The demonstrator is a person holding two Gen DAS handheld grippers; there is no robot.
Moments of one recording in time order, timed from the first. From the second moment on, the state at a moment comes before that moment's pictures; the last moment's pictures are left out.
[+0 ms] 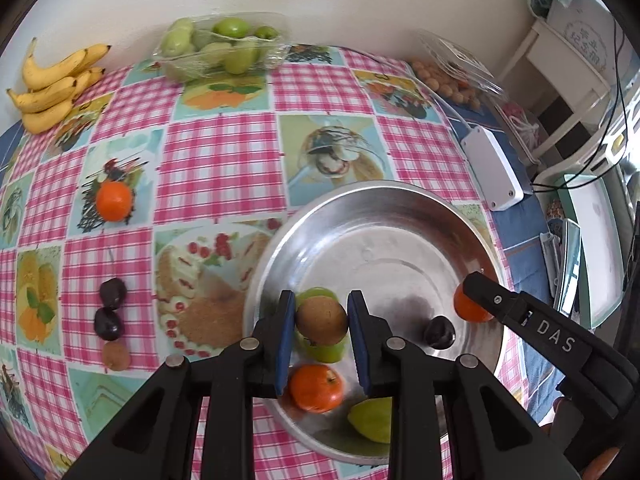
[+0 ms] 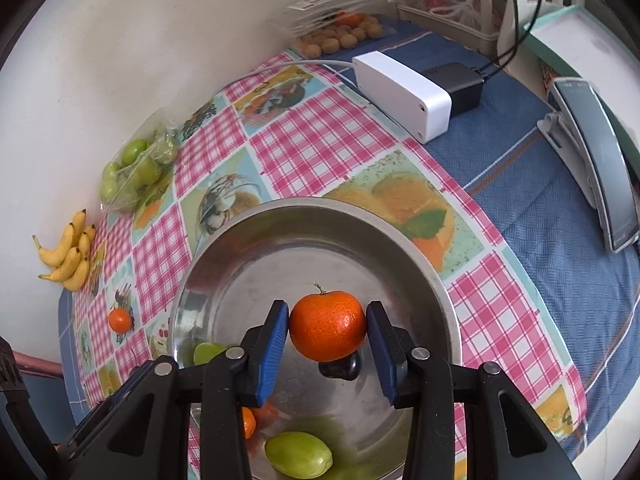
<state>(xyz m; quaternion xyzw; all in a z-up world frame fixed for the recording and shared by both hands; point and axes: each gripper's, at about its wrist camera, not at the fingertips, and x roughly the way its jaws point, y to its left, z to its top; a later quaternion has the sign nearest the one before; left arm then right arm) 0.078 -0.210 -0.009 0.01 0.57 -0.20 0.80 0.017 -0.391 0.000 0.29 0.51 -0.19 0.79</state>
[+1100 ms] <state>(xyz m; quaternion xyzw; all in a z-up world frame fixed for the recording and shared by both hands) 0.092 -0.251 -0.025 0.05 0.57 -0.20 0.79 0.026 -0.396 -0.011 0.29 0.53 -0.19 0.78</state>
